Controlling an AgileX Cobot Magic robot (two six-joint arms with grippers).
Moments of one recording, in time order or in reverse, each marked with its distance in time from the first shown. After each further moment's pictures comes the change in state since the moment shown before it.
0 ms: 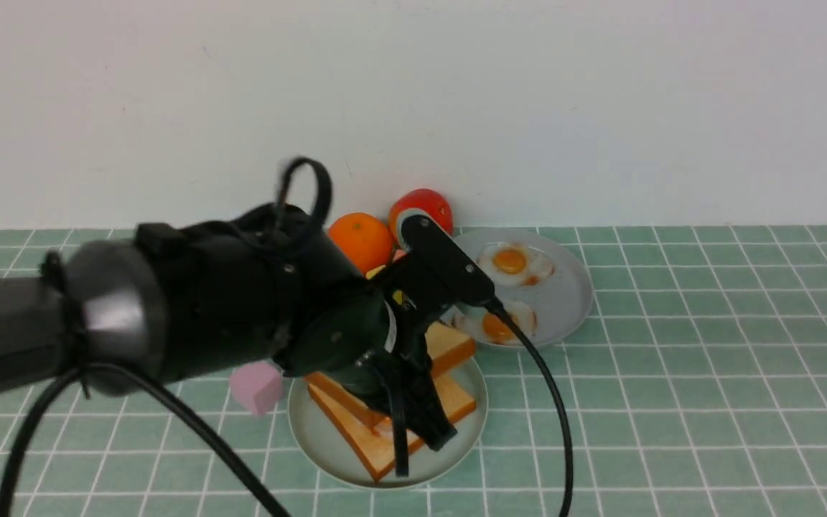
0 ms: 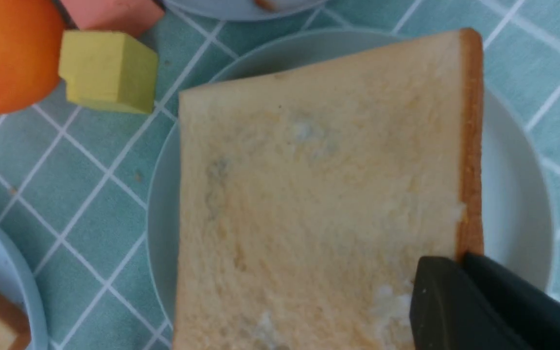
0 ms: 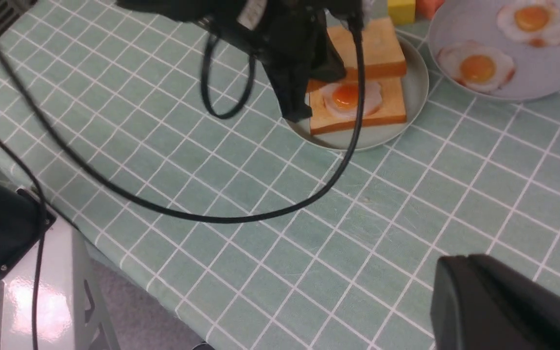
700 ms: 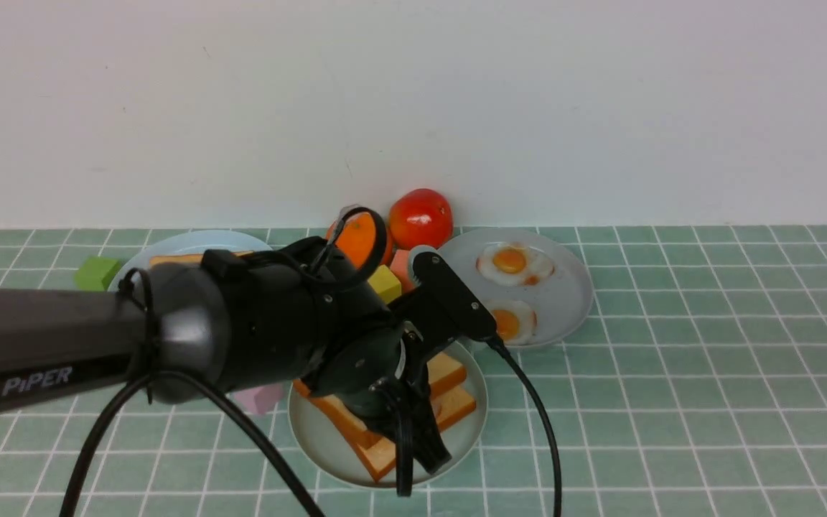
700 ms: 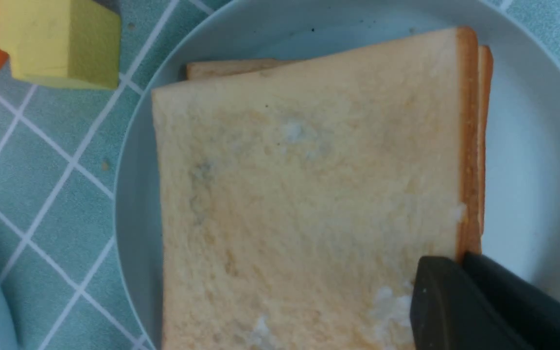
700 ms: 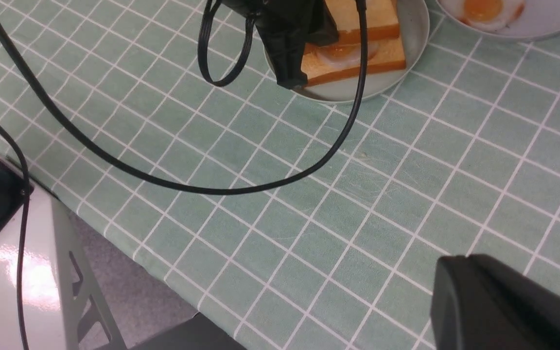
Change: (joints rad) right arm 0.000 -0.010 0.130 -0.007 -0.035 0.013; left arm 0.000 0.079 0.000 0.027 -0.015 0.000
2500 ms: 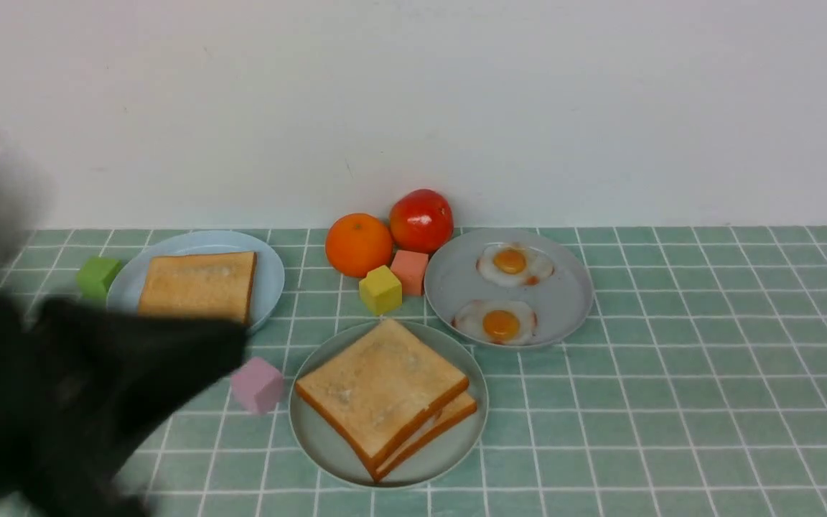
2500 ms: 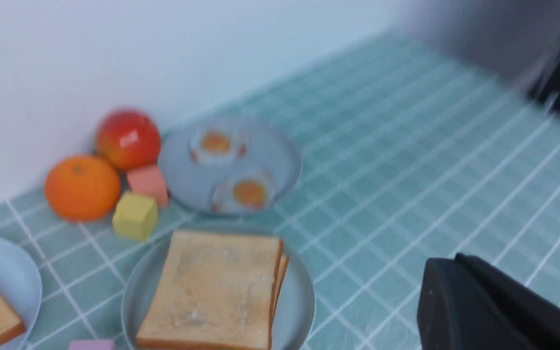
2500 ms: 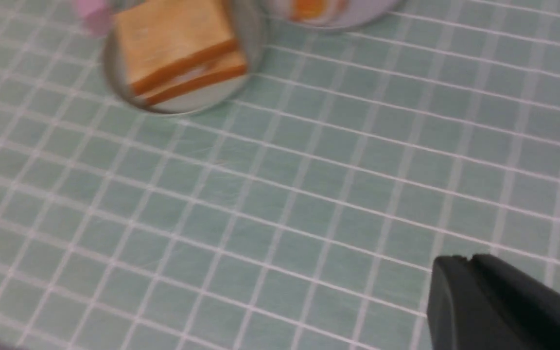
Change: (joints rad) right arm 0.000 -0.217 0.152 -0.333 0.006 0.263; left arm -0.003 -1.191 0.543 -0.364 -0.185 -0.034
